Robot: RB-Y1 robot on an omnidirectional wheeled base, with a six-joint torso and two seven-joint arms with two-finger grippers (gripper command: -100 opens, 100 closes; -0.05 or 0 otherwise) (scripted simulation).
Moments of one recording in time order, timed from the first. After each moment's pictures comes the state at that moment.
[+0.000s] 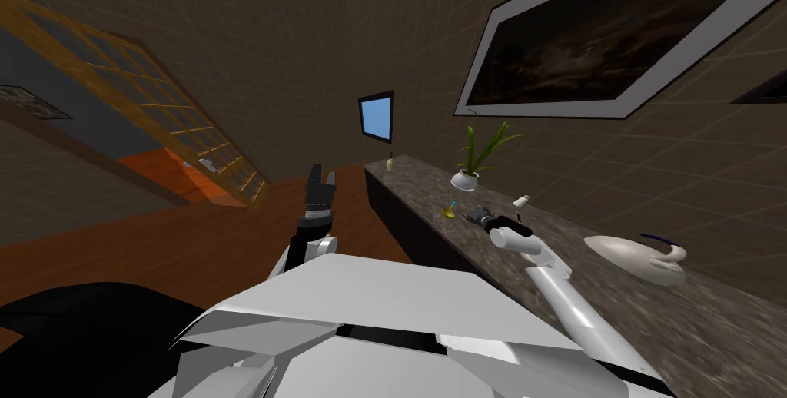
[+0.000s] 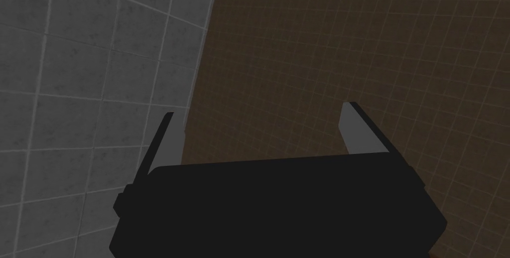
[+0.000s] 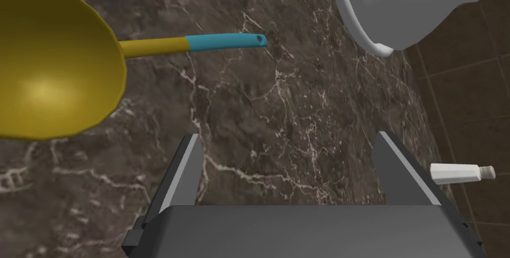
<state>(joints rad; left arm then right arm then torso) 0.47 0.04 0.01 -2.24 0.06 -0.57 -0.16 0.08 -0.74 -0.14 -1.57 -0.63 0.50 -0.81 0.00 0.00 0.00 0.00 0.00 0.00</state>
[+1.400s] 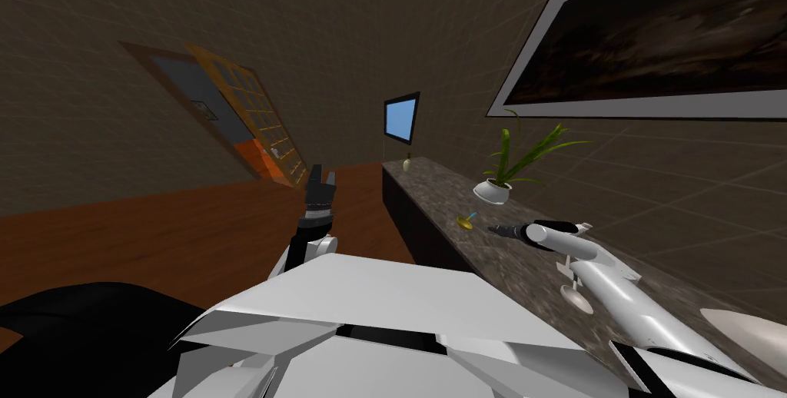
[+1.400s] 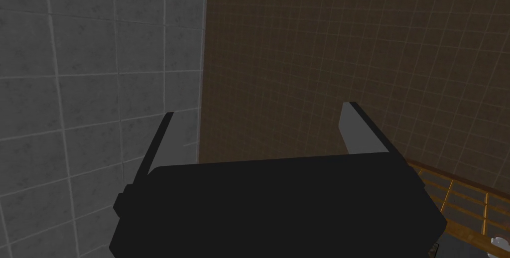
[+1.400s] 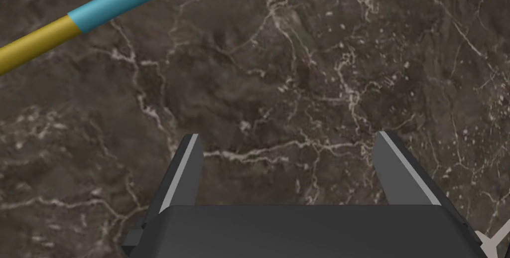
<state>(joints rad) 0.47 0.04 0.01 -2.24 0.06 -0.57 -0.16 -0.03 -0.98 -0.17 -1.17 -0.91 0.81 -1.11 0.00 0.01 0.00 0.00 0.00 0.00</state>
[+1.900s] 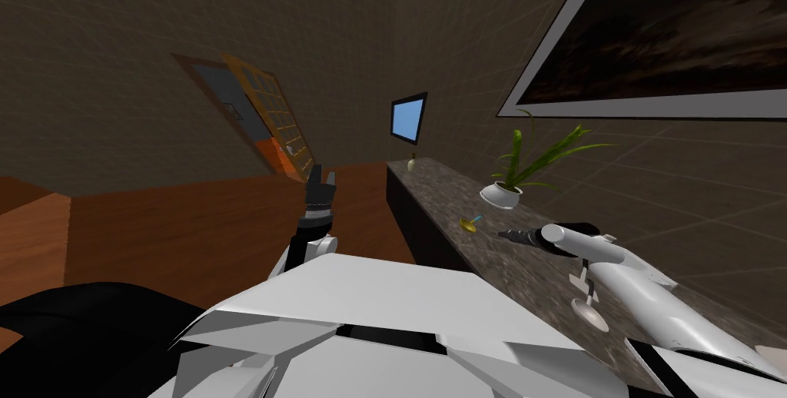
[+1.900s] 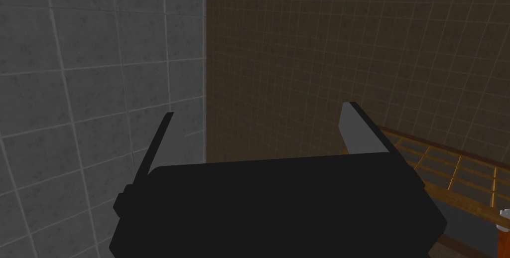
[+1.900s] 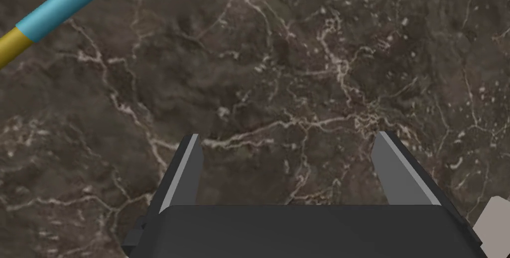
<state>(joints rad) 0.47 0.04 0.01 -2.24 0.06 -0.57 -0.16 -0.05 -1.06 -0.17 -1.06 -0.98 0.93 -1.24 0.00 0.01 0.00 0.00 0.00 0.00</state>
